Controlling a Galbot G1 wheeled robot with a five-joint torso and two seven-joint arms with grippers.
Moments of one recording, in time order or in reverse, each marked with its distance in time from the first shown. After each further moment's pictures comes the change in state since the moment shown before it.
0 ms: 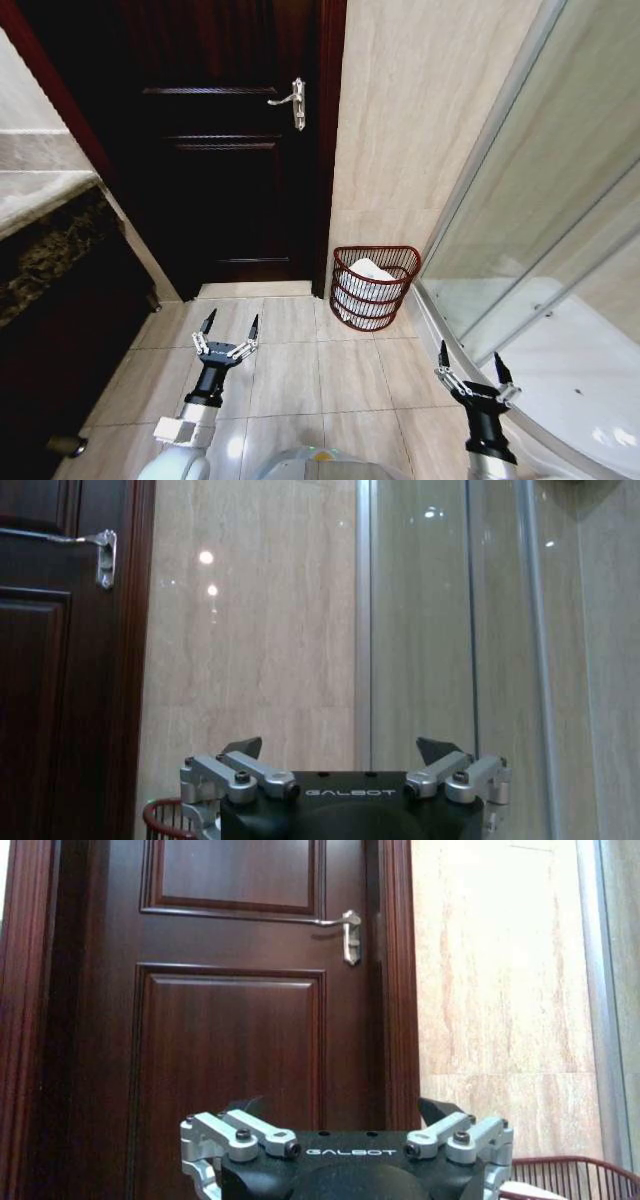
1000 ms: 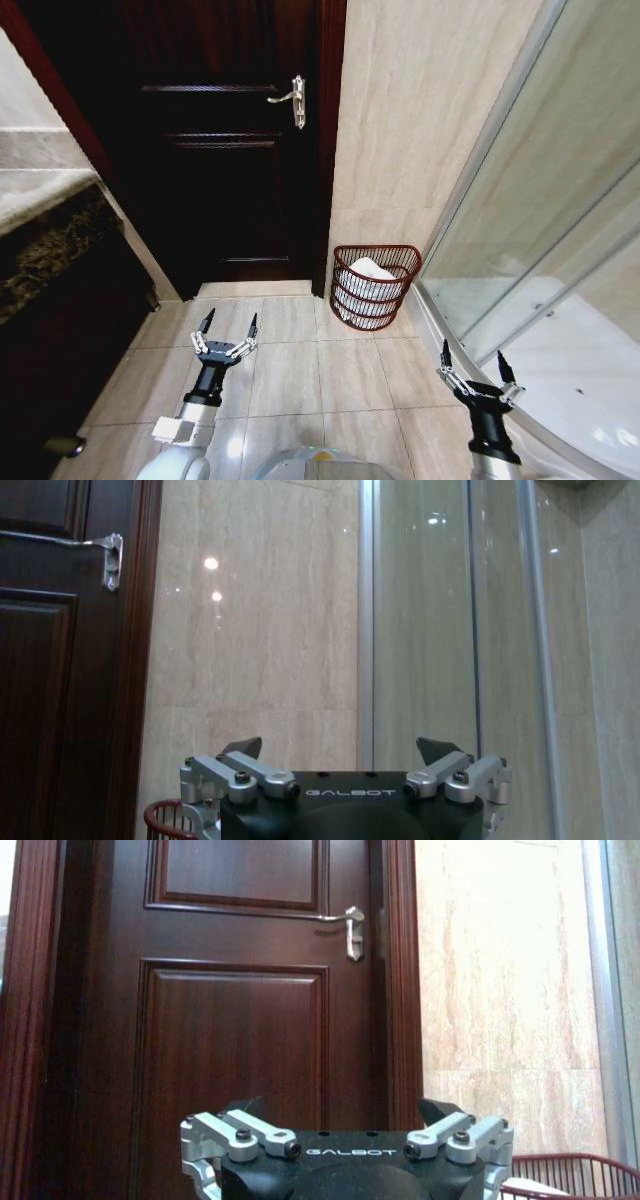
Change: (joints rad) left arm 0.001 0.001 0.002 -0.009 -0.001 0.008 -0.012; right arm -0.003 0.000 0.012 0.007 0.007 0.011 -0.019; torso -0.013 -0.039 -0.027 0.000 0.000
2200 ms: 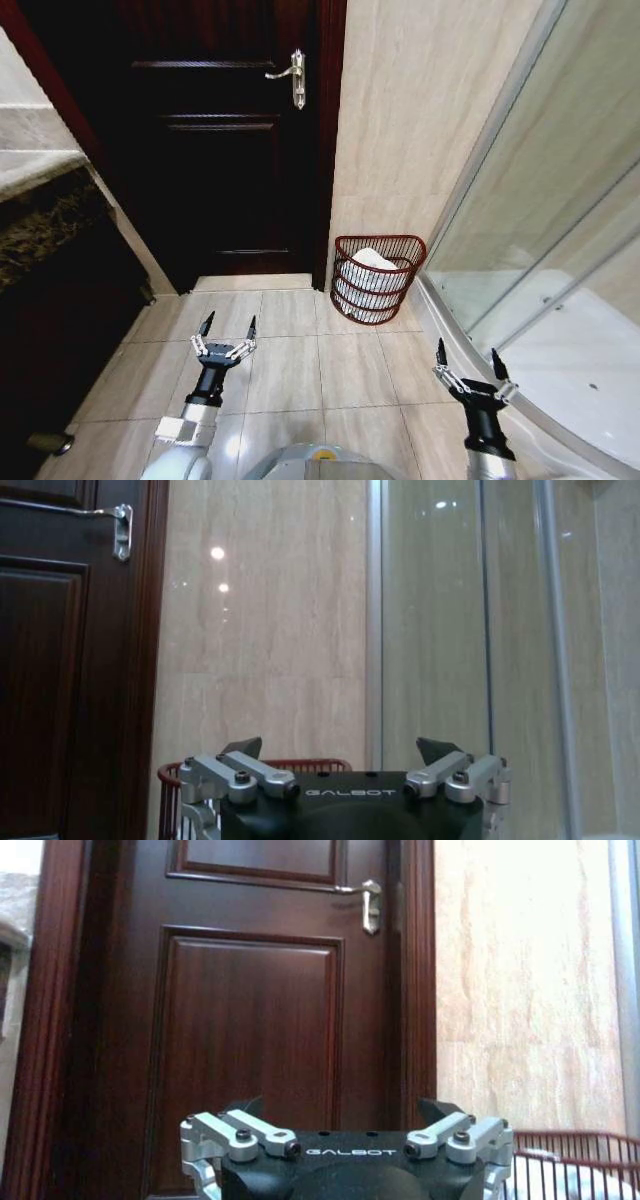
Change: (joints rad) left arm -0.024 -0.005 0.012 0.053 -0.036 -0.036 -0.027; right arm 0.019 0.009 -0.012 -0.018 -0.006 -0.017 -0.023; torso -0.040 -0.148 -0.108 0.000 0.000
